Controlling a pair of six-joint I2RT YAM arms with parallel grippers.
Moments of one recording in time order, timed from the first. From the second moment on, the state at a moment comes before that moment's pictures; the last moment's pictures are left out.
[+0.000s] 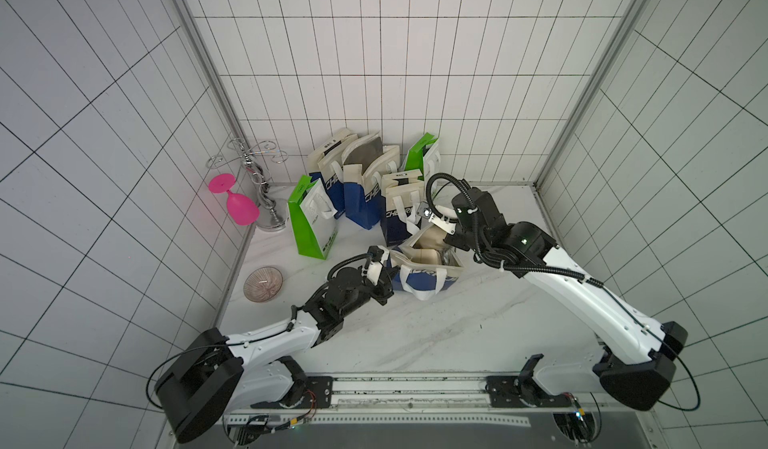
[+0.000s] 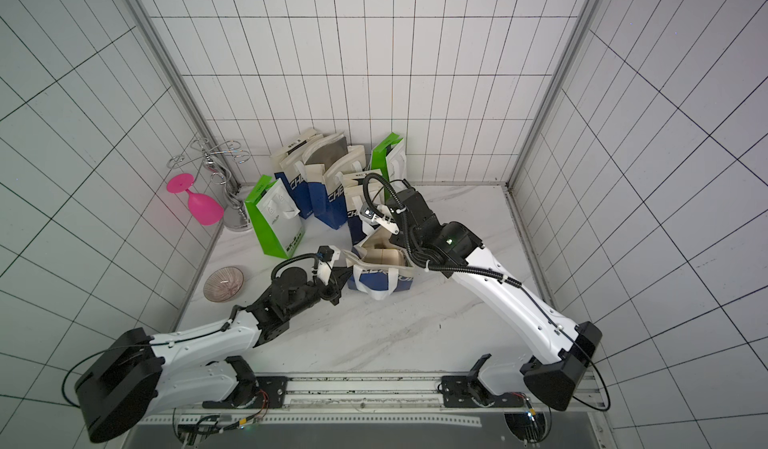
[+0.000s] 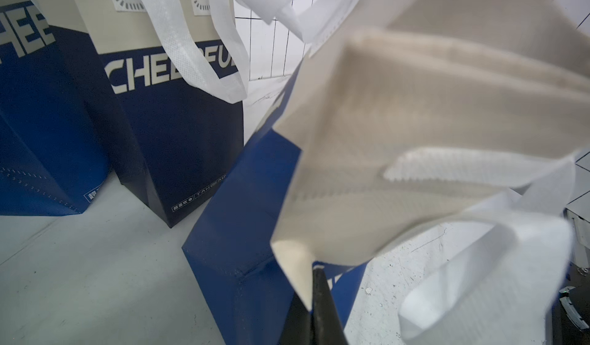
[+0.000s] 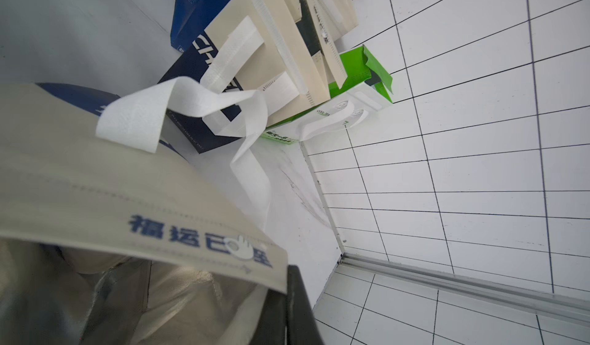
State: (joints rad) left arm -0.75 1.17 0.42 0.49 0.08 -0.21; right arm 0.77 1.35 1.52 -0.79 0.50 -0.70
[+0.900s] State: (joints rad) left arm -0.60 1.01 0.44 0.27 -0.08 -0.24; right arm 0.77 1.25 1.49 -0.67 0.39 -0.55
